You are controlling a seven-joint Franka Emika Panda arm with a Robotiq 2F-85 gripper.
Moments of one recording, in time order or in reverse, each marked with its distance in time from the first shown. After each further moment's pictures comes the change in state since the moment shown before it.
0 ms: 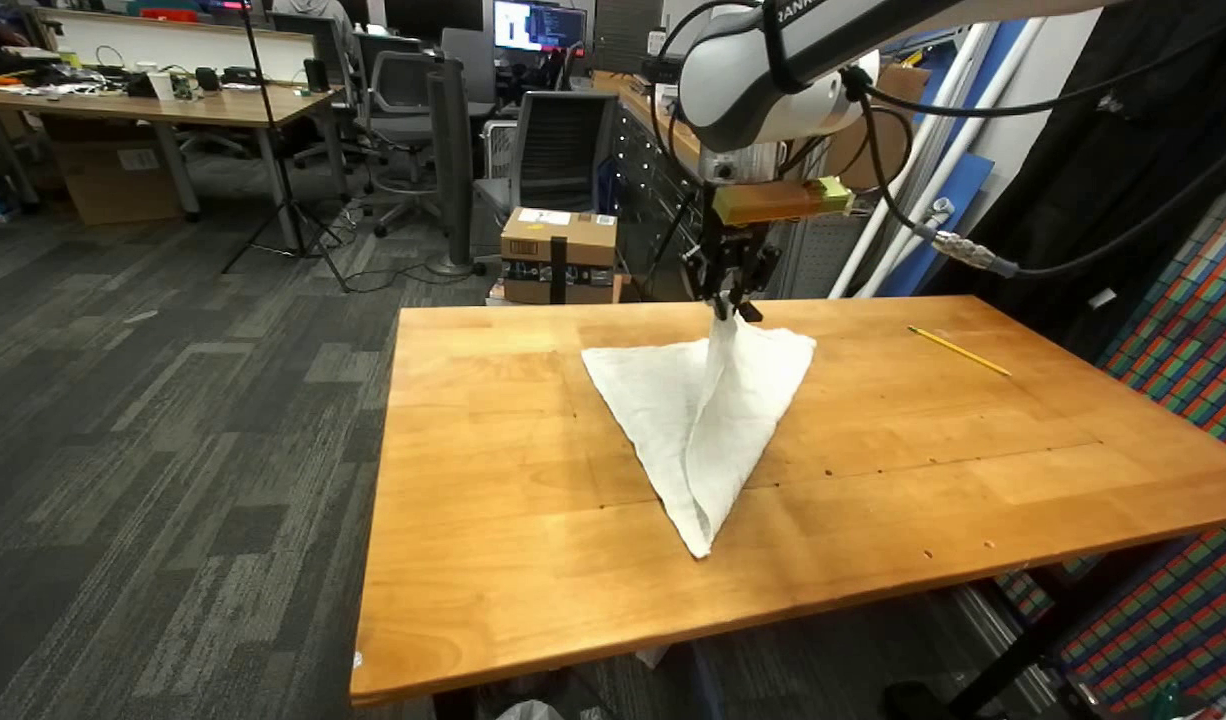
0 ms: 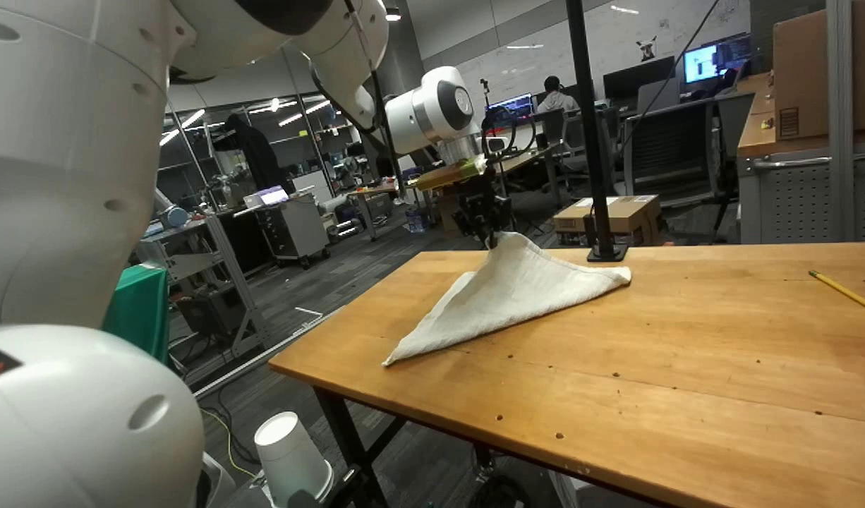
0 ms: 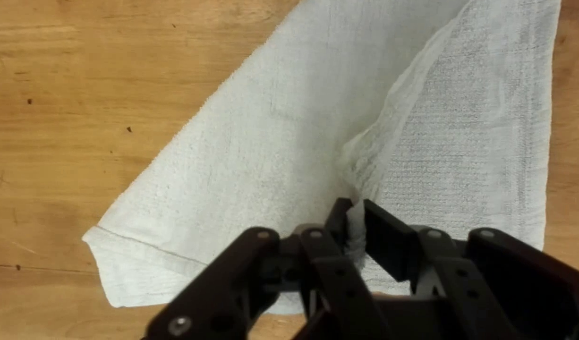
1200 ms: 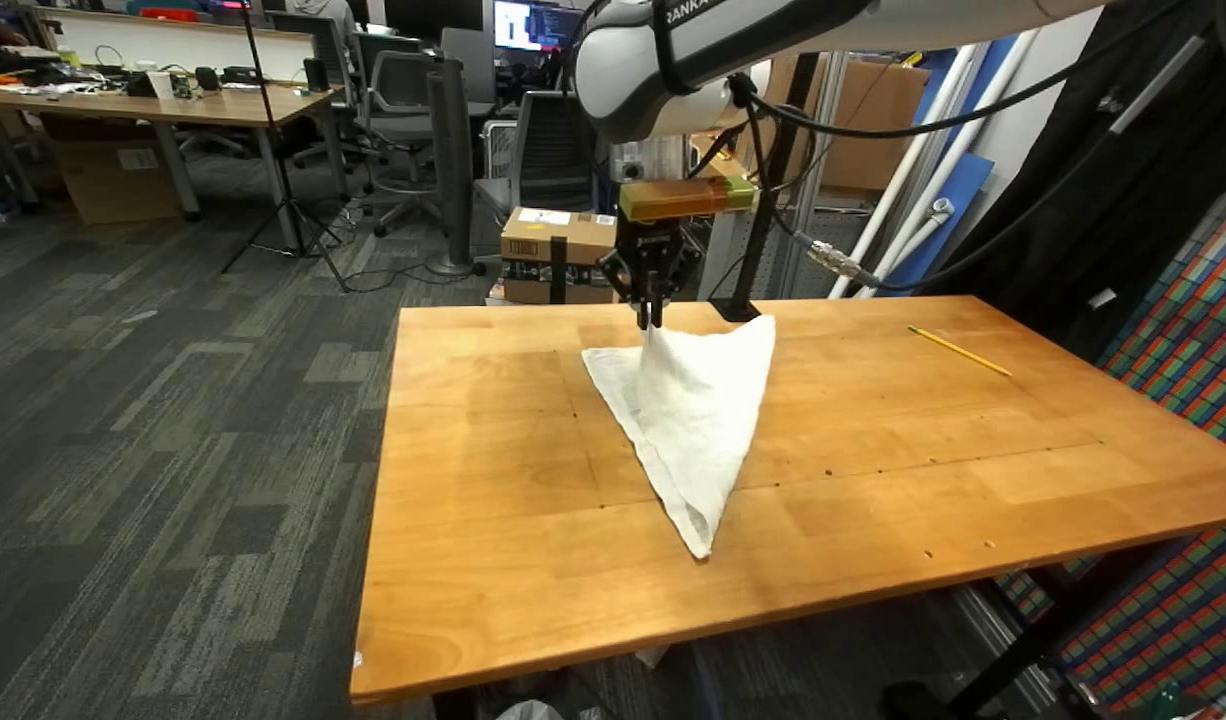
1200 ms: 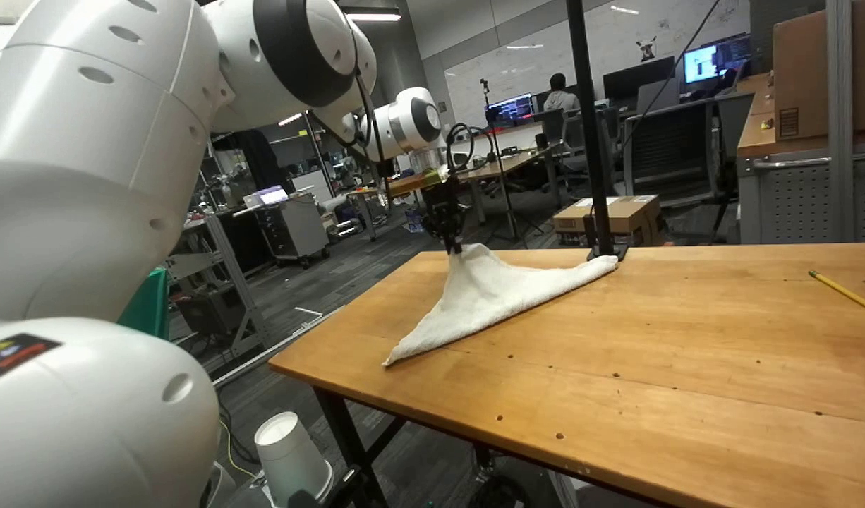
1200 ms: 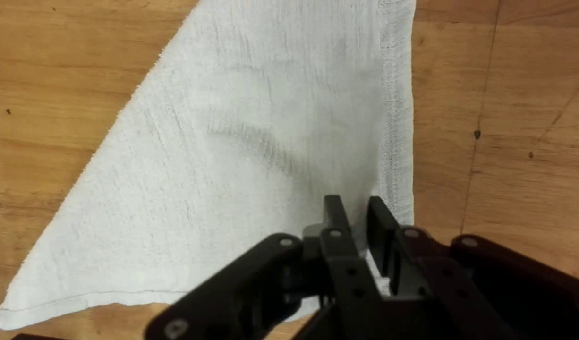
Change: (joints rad) arm 0.105 0.185 0.038 0.289 0.022 -0.177 0.058
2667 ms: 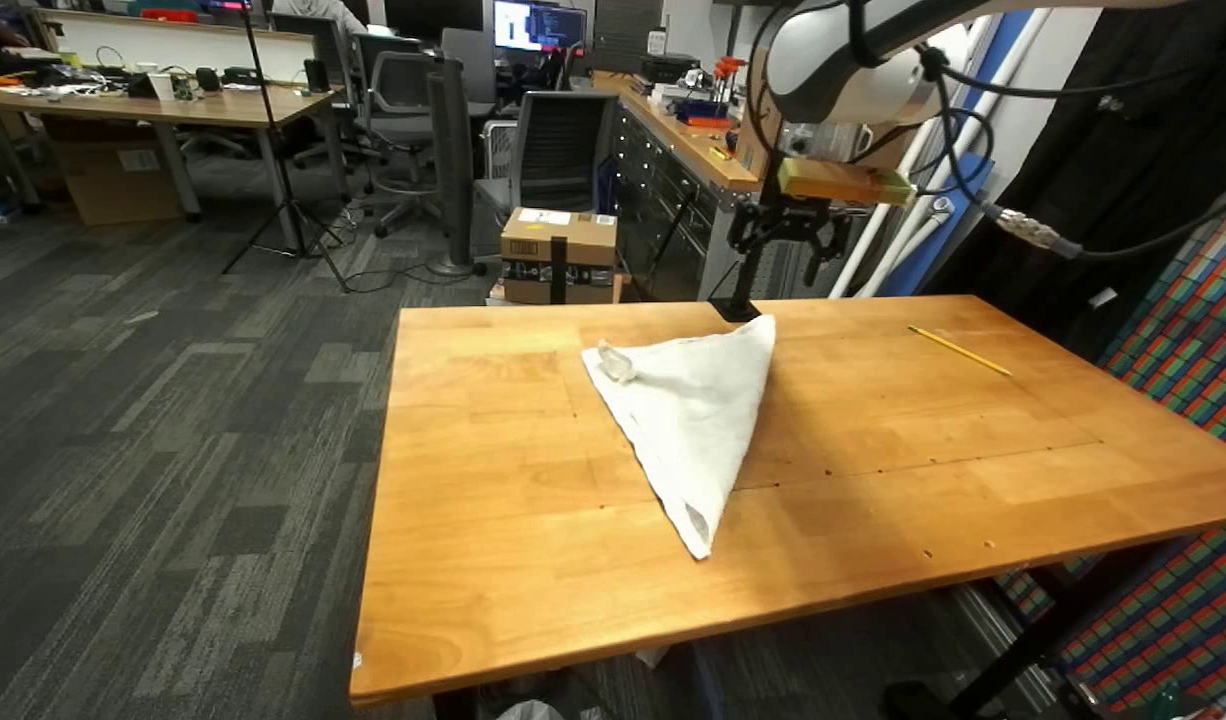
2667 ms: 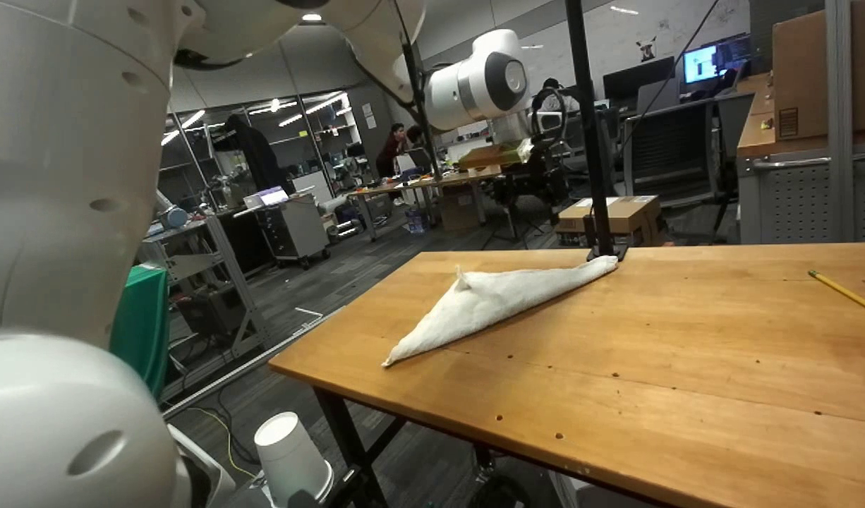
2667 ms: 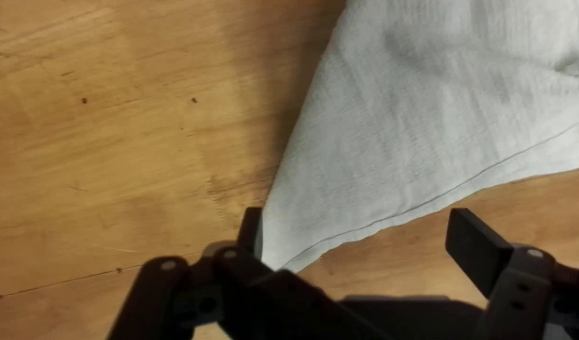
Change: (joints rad) arm -0.250 -0.215 -0.065 -0.294 0.096 0.281 -0.025
